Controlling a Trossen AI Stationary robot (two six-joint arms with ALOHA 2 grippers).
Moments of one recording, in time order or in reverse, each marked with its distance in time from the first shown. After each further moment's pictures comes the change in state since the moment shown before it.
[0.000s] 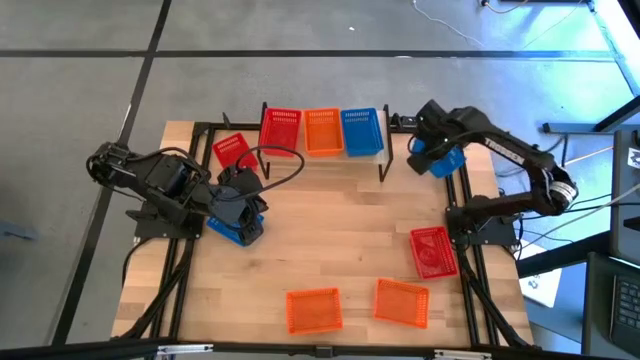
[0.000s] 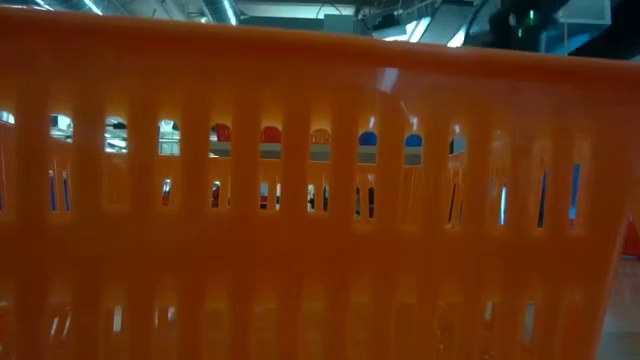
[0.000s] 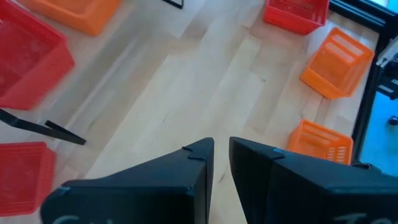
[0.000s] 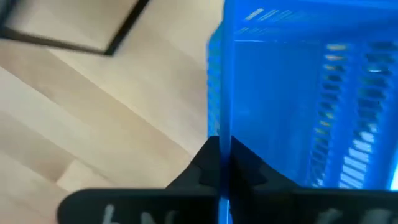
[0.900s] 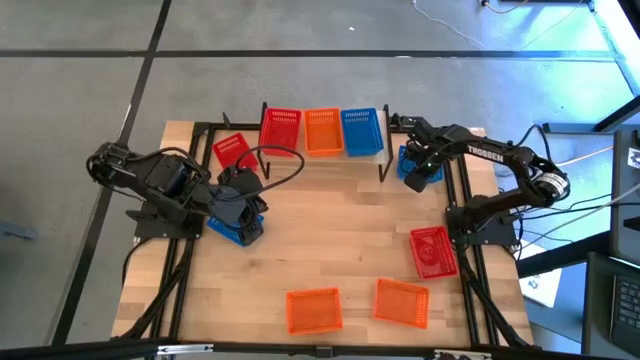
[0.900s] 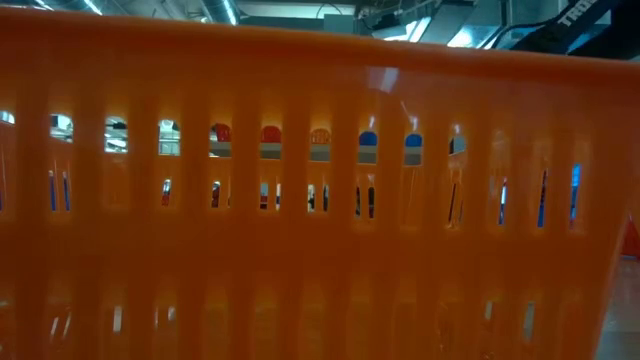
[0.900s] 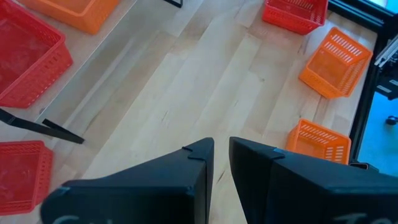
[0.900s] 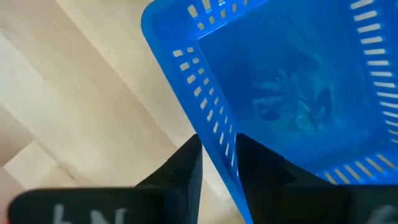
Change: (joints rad) left arm 0.000 0.000 0.000 0.000 0.014 -0.007; right arm -0.060 0.109 -0.337 0.361 -0.176 -0.305
